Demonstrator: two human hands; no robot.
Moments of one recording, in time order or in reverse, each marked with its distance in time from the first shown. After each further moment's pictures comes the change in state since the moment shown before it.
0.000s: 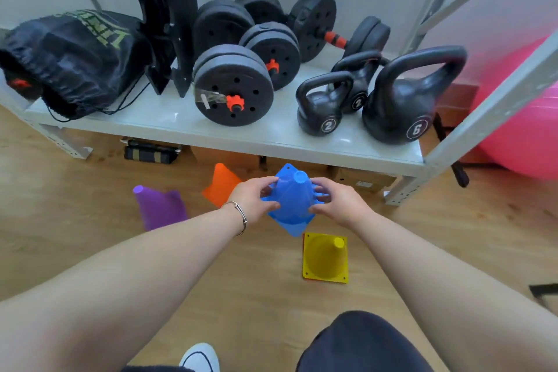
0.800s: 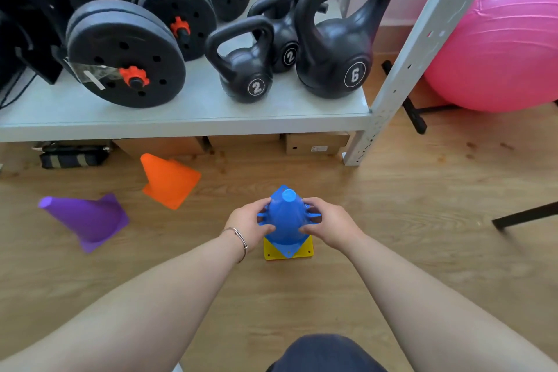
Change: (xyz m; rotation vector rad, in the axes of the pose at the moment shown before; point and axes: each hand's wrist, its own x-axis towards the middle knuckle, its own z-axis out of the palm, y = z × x) left_hand 0.010 -0.005 0.168 0.010 -0.189 -0.075; right_hand -0.047 0.158 0.027 0.140 0.045 0.236
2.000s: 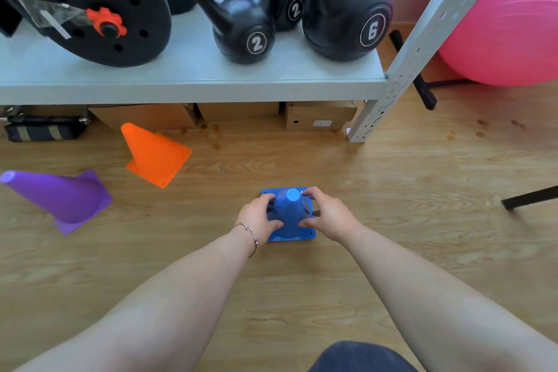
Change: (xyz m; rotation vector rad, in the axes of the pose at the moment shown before) left_hand 0.021 -0.043 0.059 0.006 -0.029 -0.026; right_hand 0.031 0.049 0.046 -0.140 -0.026 -0.026
